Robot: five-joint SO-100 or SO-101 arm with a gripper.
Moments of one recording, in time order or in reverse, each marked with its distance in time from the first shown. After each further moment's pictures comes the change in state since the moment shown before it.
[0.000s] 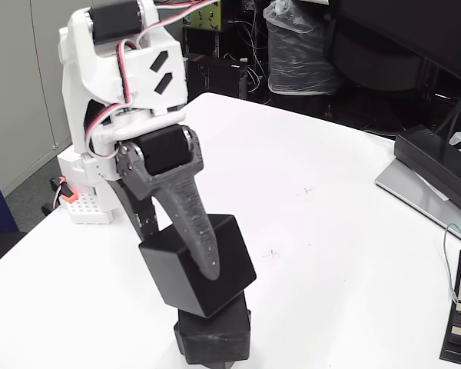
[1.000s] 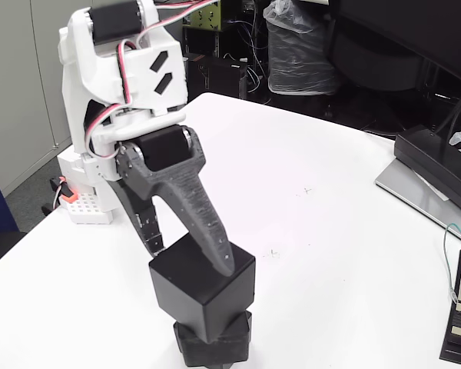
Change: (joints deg) arm 0.0 -0.3 -0.1 0.0 0.0
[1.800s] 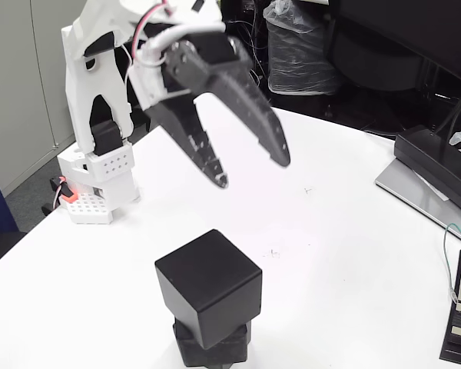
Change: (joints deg) arm -11.8 4.5 -13.5 0.0 3.8
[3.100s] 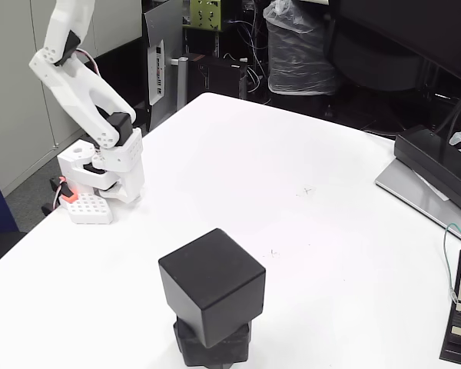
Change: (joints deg) arm -37.6 38.1 11.9 -0.1 14.4
